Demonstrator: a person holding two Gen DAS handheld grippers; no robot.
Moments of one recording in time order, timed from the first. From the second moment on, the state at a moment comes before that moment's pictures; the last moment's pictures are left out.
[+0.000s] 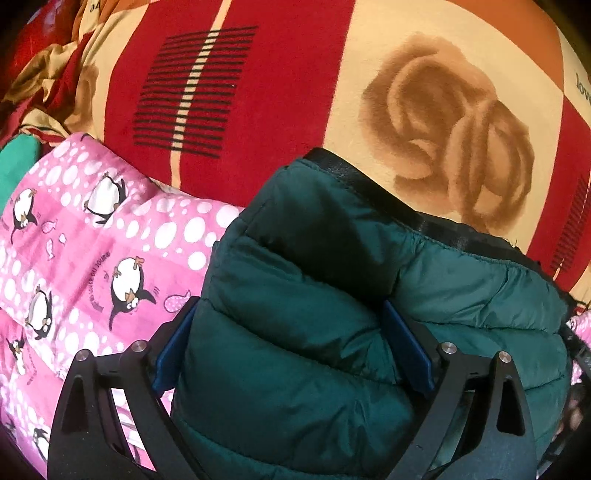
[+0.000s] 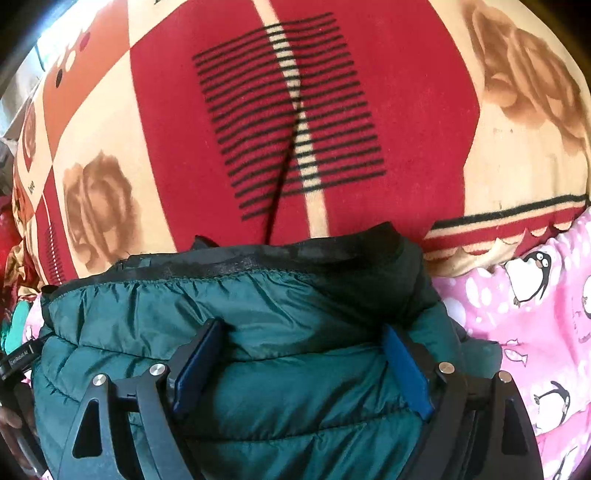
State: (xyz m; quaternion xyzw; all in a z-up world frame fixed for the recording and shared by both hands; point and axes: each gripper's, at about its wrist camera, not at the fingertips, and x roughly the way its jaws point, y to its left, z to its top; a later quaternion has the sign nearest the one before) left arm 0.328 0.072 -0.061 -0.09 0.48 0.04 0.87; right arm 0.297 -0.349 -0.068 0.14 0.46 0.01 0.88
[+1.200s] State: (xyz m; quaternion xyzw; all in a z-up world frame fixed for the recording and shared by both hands) left arm 0.204 0.076 -0.004 -0.09 0.42 0.01 0.90; right arm 0.185 -0.330 -0.012 0.13 0.45 0.04 0.88
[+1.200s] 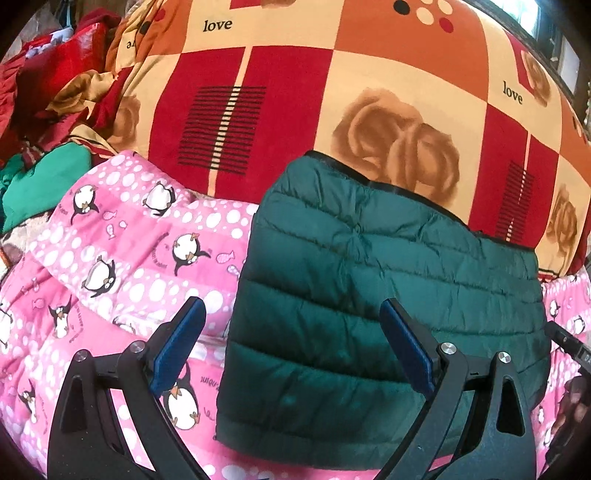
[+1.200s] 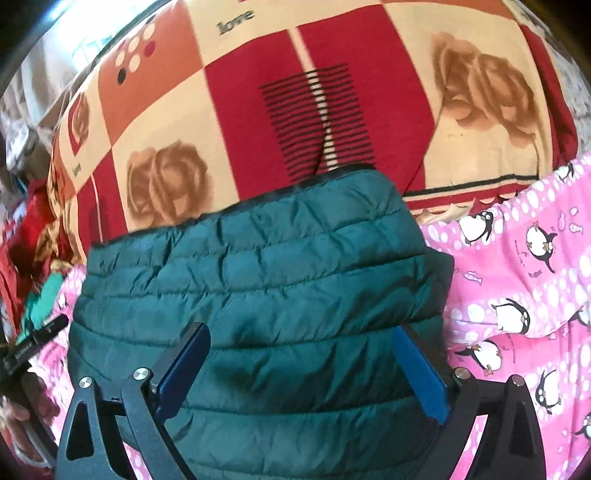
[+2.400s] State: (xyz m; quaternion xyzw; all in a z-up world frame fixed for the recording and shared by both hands) left arm 0.240 0.100 -0.068 -0.22 0.47 -0.07 0.85; right arm 0.206 -0.403 -0.051 0.17 0.47 -0.02 0.87
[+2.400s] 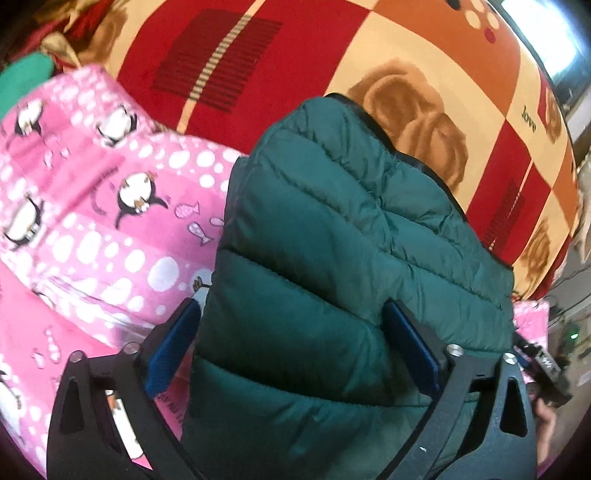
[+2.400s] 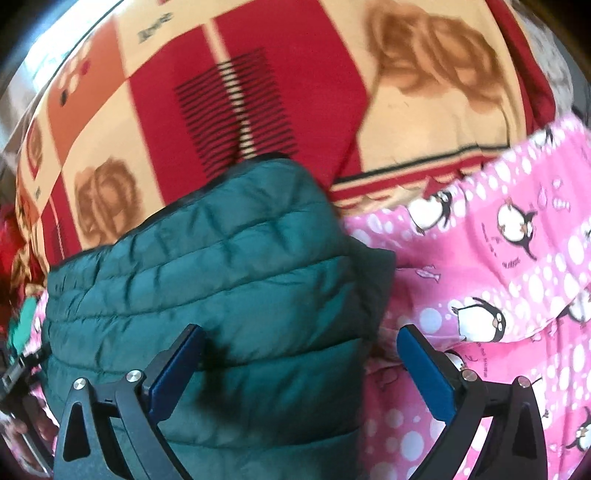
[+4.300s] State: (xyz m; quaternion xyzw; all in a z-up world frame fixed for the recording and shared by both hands) left arm 0.093 0.110 -0.009 -0.11 0.48 -0.12 0.86; right arm 0.060 -0.388 -0.011 0.23 0.49 0.15 0.83
